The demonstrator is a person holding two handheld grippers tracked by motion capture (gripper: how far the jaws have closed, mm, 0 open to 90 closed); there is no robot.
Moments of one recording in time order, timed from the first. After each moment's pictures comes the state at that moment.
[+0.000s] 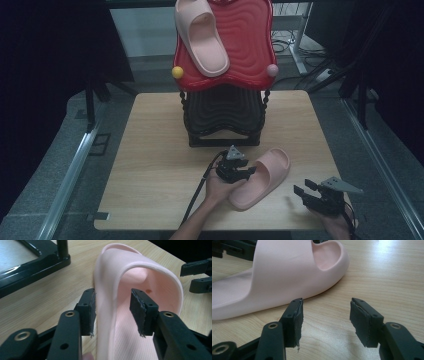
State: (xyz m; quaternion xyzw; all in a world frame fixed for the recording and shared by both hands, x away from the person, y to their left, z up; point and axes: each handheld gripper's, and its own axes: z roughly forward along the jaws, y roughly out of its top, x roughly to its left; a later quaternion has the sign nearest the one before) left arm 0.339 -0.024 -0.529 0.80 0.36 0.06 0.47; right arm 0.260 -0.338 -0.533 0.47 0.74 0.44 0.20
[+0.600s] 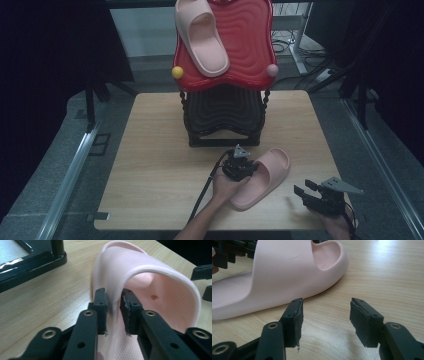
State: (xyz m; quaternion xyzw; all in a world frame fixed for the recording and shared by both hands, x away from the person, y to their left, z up) left arm 0.349 -0.039 -0.537 0.80 0.38 0.06 0.46; right arm 0.259 -0.338 -0.533 0.47 0.74 0.44 0.20
